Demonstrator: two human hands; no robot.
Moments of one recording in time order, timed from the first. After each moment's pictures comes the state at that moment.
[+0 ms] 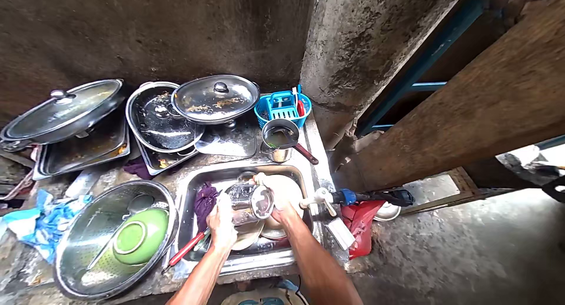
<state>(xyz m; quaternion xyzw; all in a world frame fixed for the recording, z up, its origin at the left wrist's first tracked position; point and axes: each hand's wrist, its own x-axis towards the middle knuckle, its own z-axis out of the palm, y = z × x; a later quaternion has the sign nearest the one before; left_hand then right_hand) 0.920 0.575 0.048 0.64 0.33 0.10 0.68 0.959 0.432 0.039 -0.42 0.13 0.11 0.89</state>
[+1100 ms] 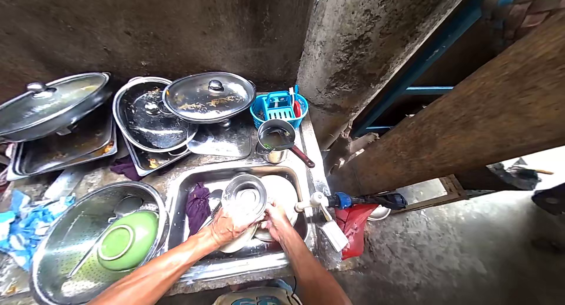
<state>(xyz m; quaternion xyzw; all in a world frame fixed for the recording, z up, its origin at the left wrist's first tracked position) 0.946 0.606 0.020 0.84 -0.47 0.20 0.19 0.922 0.425 0.005 -0.45 0.33 0.19 0.81</state>
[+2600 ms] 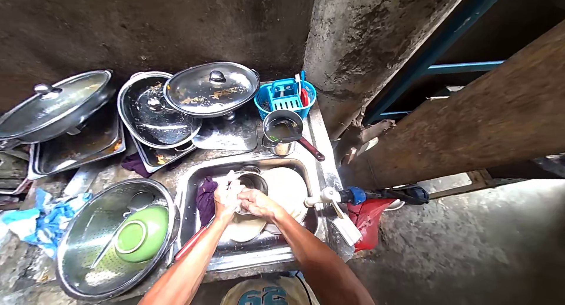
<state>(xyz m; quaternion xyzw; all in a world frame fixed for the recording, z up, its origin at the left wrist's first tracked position) 0.974 0.600 -0.003 0.79 0.08 0.10 0.61 0.979 0.460 -0.004 -0.76 -0.30 0.23 0.54</state>
